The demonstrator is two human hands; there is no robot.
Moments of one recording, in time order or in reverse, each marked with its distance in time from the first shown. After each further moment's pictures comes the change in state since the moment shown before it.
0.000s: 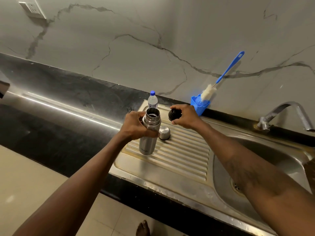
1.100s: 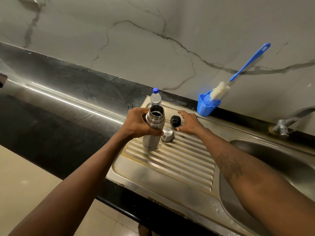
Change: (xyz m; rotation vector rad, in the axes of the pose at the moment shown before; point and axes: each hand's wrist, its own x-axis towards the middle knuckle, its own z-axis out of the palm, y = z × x) left_hand 0.046 -0.014 0.005 -0.051 -0.040 0.010; right_hand 0.058 0.077 0.056 -0.039 -0.214 0.145
